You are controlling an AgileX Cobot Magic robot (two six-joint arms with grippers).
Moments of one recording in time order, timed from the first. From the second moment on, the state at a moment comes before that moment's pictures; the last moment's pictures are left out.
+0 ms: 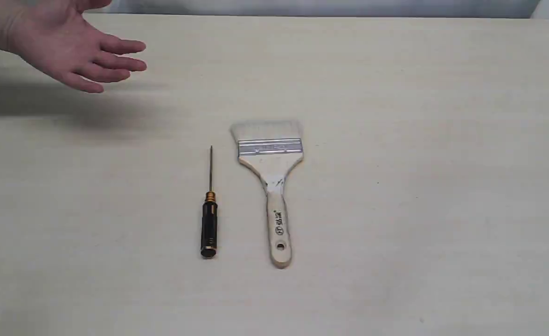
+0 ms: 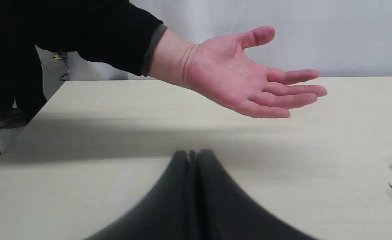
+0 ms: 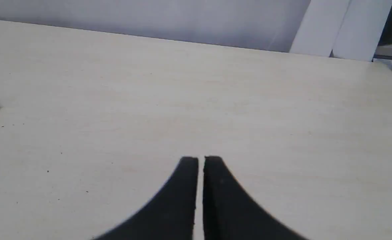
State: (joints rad) left arm 0.02 0.00 0.00 0.07 0.26 -0.07; right arm -0.05 0.00 0.00 -0.14 0.35 0.04
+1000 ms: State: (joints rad) left arm 0.02 0.00 0.00 0.07 0.26 -0.07; right arm -0.05 0.00 0.00 -0.17 0.06 0.04
